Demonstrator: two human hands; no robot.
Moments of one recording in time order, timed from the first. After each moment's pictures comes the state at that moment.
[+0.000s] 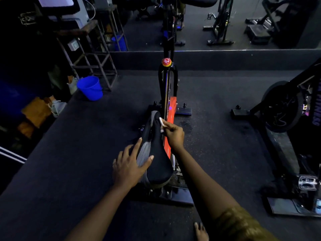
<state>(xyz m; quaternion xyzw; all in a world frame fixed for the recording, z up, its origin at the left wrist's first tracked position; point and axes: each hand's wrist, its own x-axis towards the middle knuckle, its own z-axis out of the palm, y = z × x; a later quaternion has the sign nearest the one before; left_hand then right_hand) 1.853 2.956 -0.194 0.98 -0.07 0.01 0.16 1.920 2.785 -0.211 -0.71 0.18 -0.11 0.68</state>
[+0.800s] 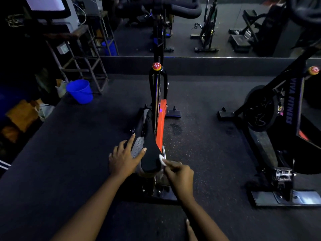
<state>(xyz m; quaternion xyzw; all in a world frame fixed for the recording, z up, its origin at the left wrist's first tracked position) 1.851 2.951 -0.186 0.99 -0.05 -0.02 0.15 1.748 2.802 -0.176 -0.80 0.24 -0.10 0.54</state>
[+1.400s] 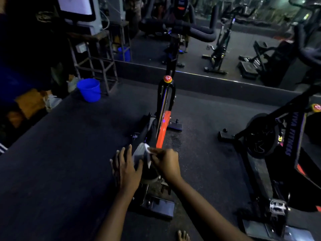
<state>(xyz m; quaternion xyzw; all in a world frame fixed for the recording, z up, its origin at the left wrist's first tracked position) 1.808 2.931 -0.193 0.95 0.03 0.10 0.28 1.795 2.805 -0.121 -0.89 0.03 -0.05 0.45</state>
